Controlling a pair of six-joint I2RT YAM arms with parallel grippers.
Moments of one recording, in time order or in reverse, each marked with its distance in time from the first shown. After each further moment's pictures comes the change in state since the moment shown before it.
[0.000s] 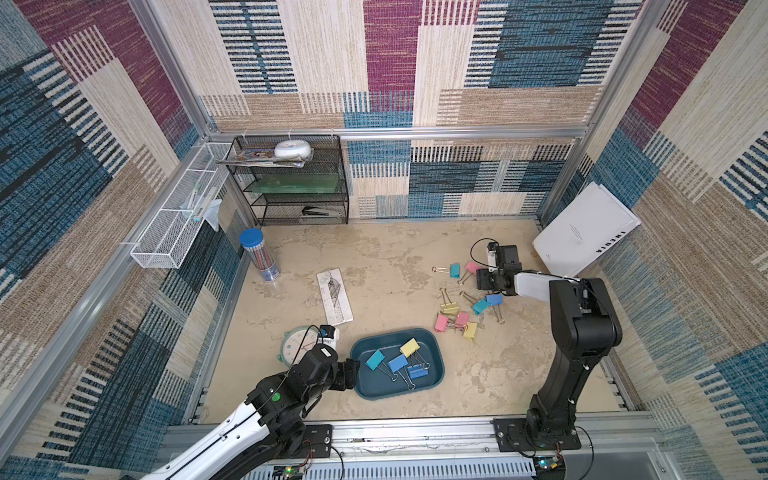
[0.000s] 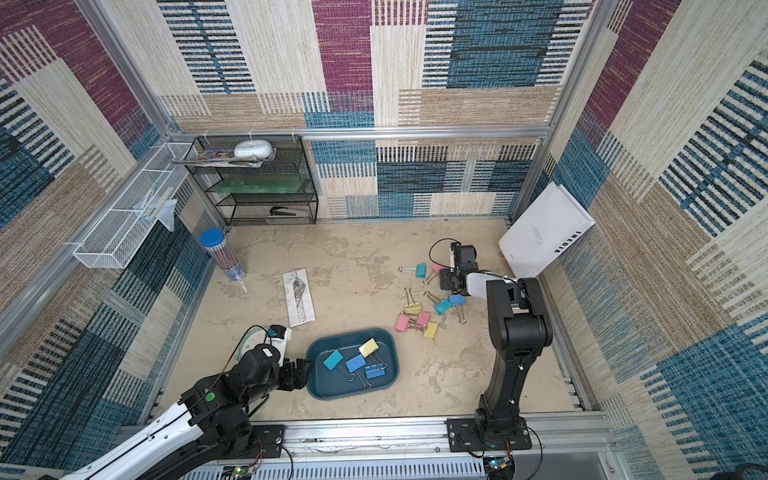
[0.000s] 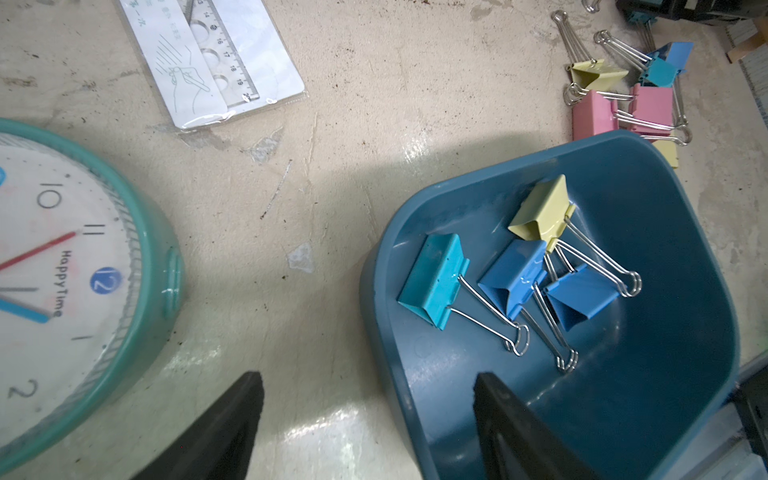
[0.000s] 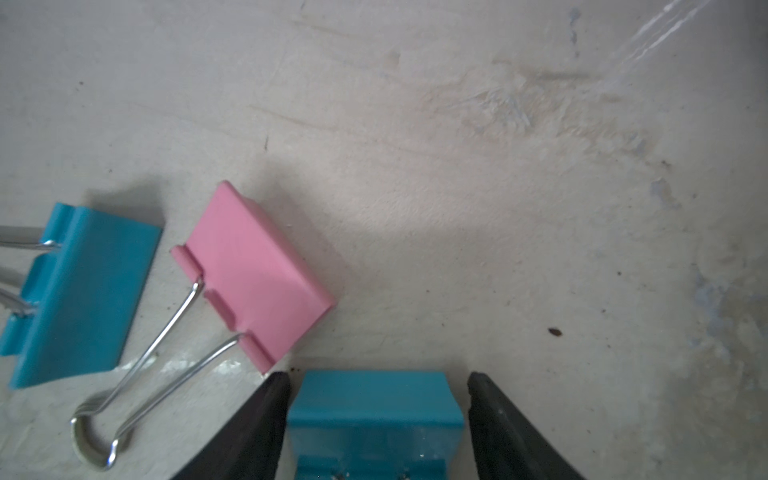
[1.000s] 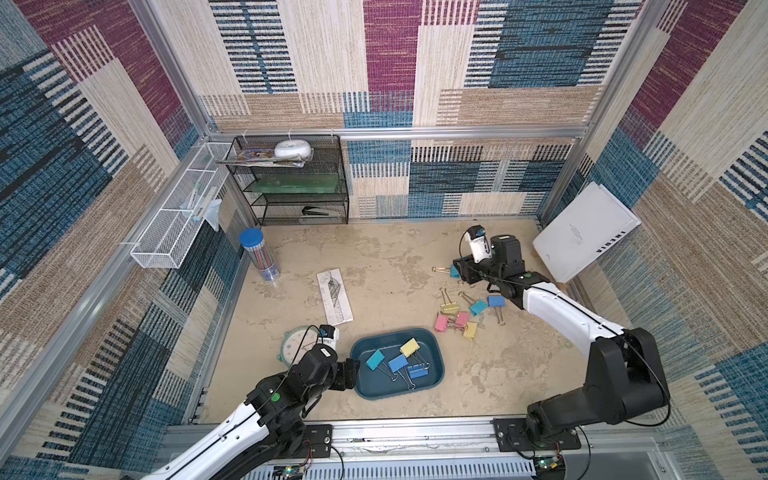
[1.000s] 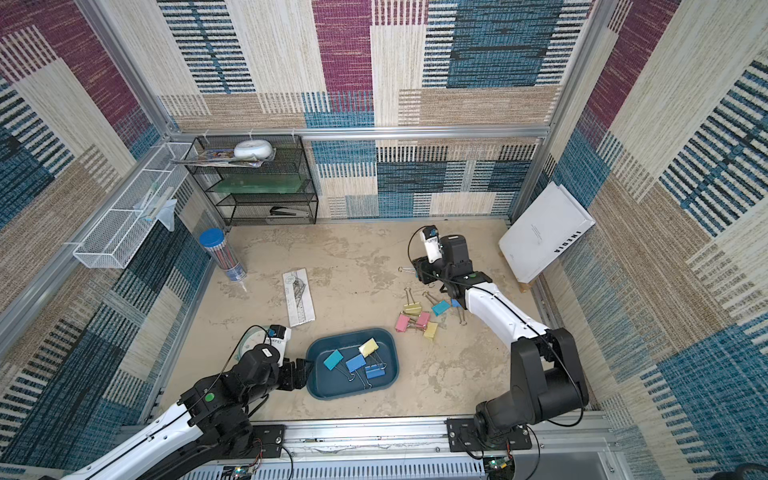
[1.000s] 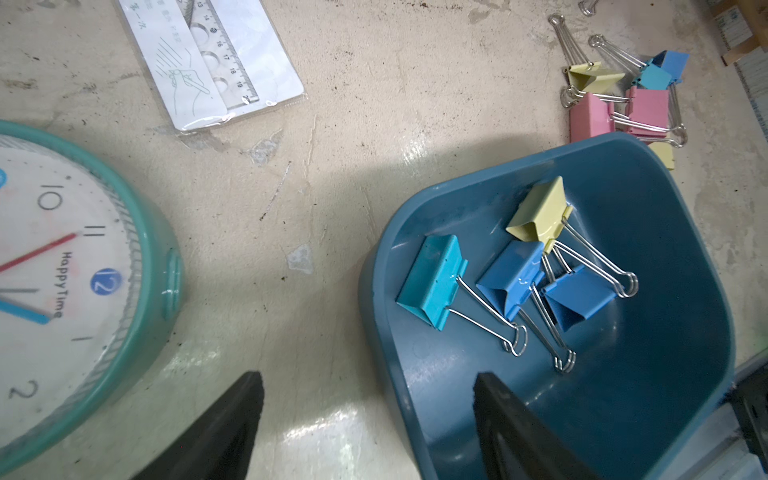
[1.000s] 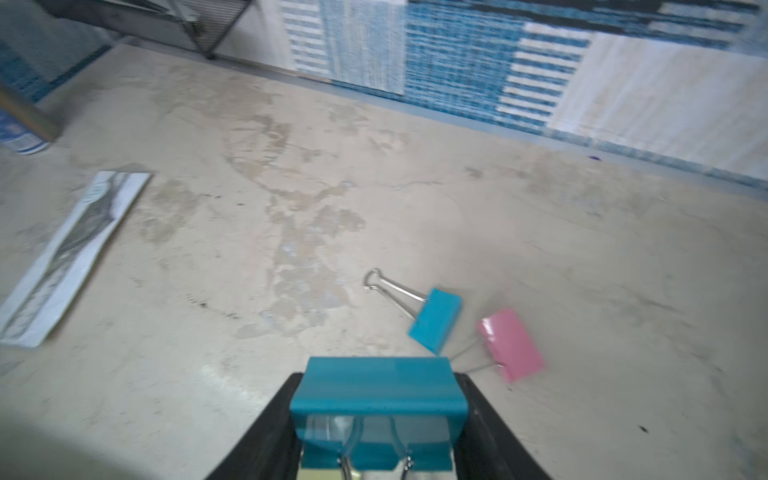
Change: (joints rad) left arm 0.000 -0.010 0.000 0.000 0.000 0.000; right arm 0.255 -0.442 -0.066 -0.041 -0.231 -0.038
